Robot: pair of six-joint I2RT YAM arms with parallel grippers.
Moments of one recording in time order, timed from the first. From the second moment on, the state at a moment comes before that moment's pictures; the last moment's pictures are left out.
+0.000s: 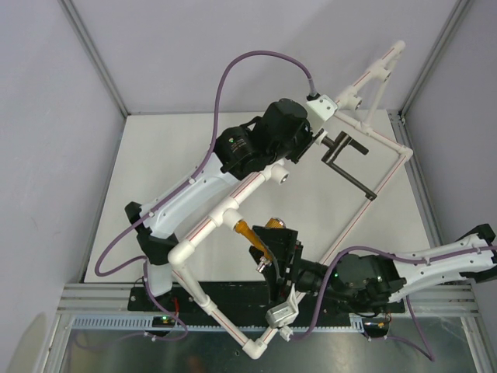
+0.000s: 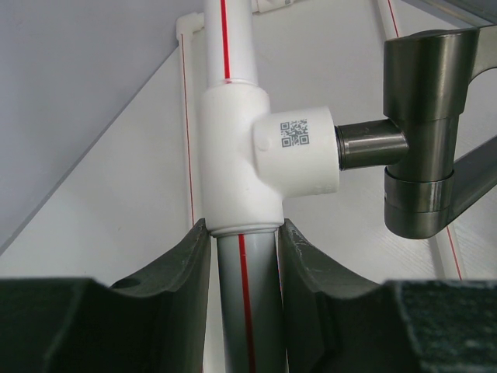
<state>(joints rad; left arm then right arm) -1.02 1.91 2.29 -0.91 -0.29 0.11 1.79 0.86 0.81 0.16 0.48 -1.46</state>
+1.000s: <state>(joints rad) -1.01 1.91 2.29 -0.91 -0.30 0.12 1.72 0.93 0.74 0.60 0.56 -0.45</state>
